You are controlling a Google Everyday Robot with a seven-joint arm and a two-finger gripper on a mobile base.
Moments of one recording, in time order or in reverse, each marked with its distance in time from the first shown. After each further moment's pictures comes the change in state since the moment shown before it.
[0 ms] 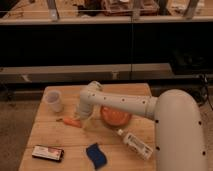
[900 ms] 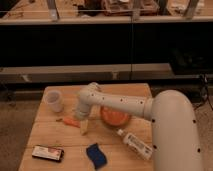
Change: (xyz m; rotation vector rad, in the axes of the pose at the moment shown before) arm -0.010 -0.009 0.013 0.032 -0.071 0.252
